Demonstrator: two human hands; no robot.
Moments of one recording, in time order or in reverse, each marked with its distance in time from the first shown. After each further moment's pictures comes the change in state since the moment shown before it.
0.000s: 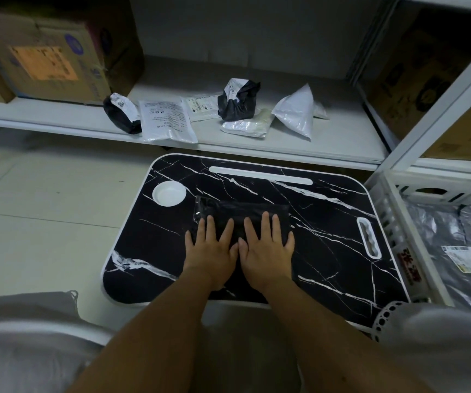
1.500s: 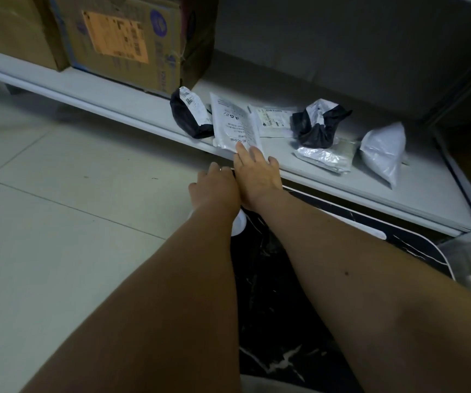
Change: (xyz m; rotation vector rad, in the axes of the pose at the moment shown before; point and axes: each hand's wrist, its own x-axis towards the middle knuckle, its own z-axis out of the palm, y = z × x) left_hand 0.111 -0.130 -0.118 -0.282 0.305 -0.324; right_hand 0.209 -0.182 -0.063 -0.430 0.066 -0.361
